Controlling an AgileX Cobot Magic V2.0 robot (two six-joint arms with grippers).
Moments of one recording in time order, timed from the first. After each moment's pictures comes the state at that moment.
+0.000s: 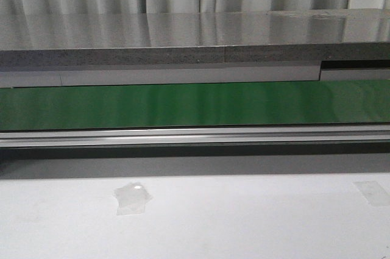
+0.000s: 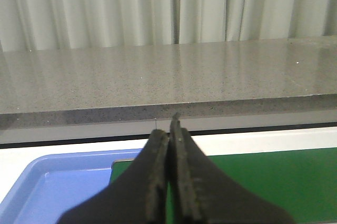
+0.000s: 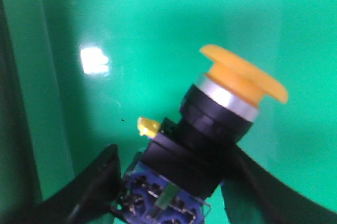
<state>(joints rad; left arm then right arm) 0.19 0.22 -0.37 -0.85 0.35 0.82 -0.42 1.99 -1.47 -0.06 0.81 -0.28</state>
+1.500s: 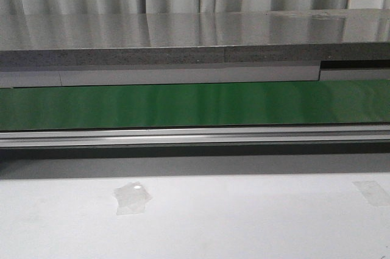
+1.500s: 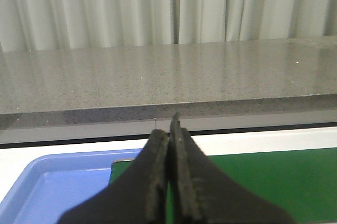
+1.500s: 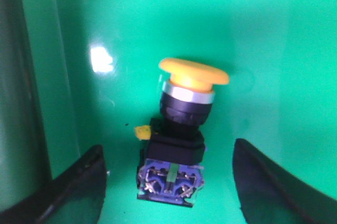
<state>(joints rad) 0.19 0.22 -0.37 -0.85 0.35 0.82 -0.42 1.99 -1.49 -0.03 0.83 -0.30</state>
